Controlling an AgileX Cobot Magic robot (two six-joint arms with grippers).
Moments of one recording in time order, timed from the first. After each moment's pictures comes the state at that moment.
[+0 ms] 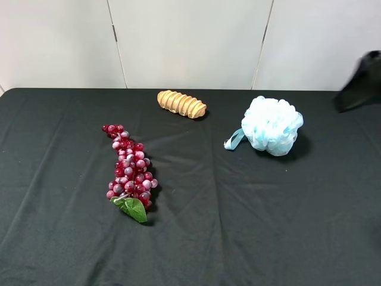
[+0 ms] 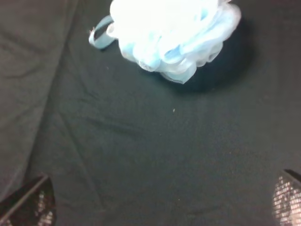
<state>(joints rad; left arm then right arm) -0.10 -0.01 -0.49 0.07 1.06 0.01 0.23 1.09 -1.04 0.10 1.08 -0.12</state>
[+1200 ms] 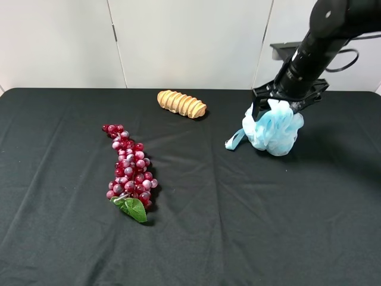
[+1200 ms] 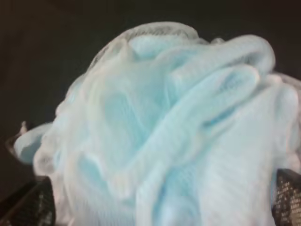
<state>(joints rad) -0.10 -0.01 -0.49 0.07 1.06 0.01 0.24 1.88 -1.35 0.06 0.79 -0.09</state>
